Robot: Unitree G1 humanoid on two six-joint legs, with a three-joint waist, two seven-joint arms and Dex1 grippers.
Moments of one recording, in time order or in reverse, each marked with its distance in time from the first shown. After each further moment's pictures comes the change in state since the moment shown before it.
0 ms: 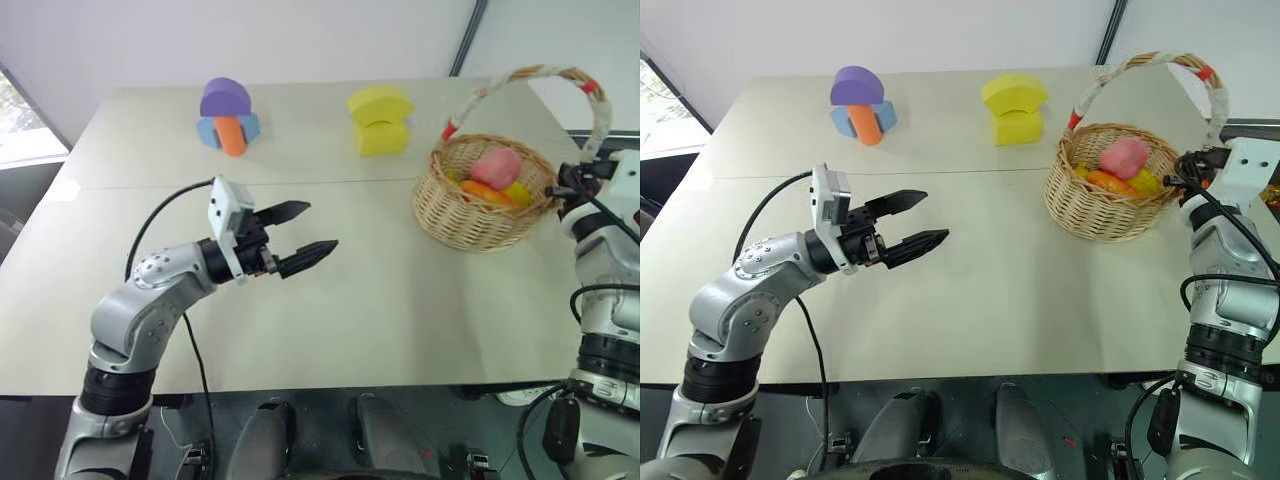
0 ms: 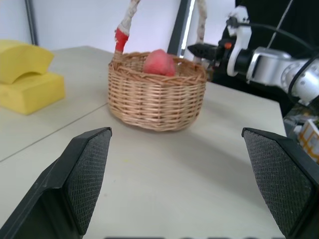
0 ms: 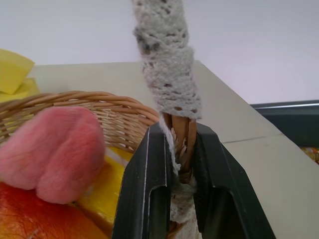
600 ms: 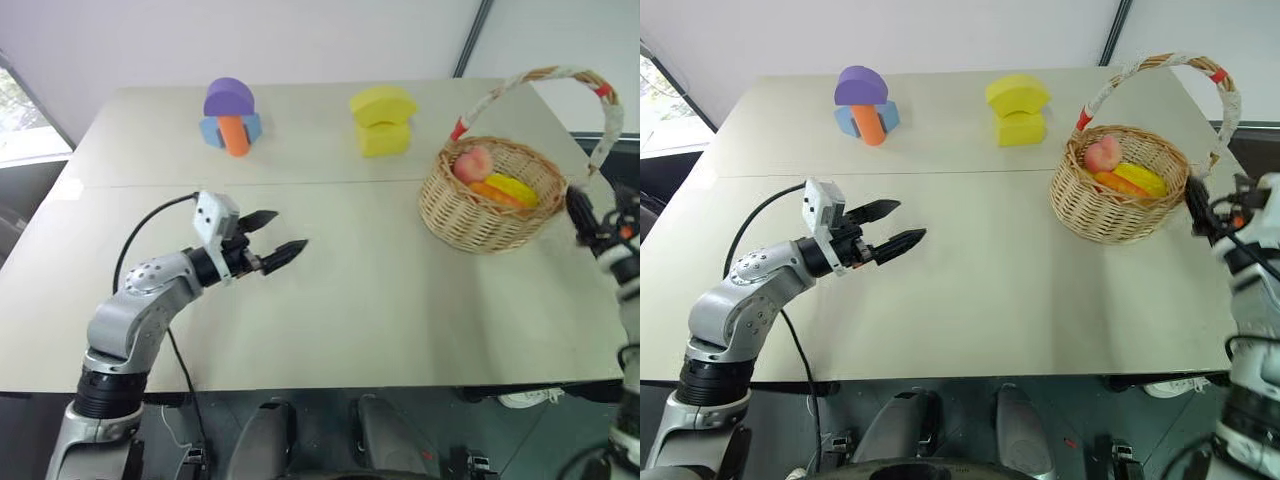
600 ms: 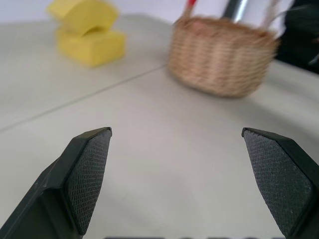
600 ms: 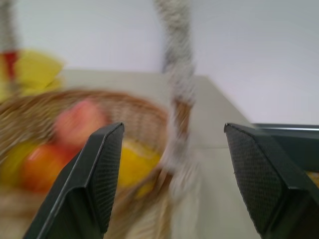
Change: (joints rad) left arm 0.080 0.054 0.046 0.165 0.132 -0.078 0.041; right arm 0.394 -0.062 -0.132 -0.324 0.165 0.016 0.280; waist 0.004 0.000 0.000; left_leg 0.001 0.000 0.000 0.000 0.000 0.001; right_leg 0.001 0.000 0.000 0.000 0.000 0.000
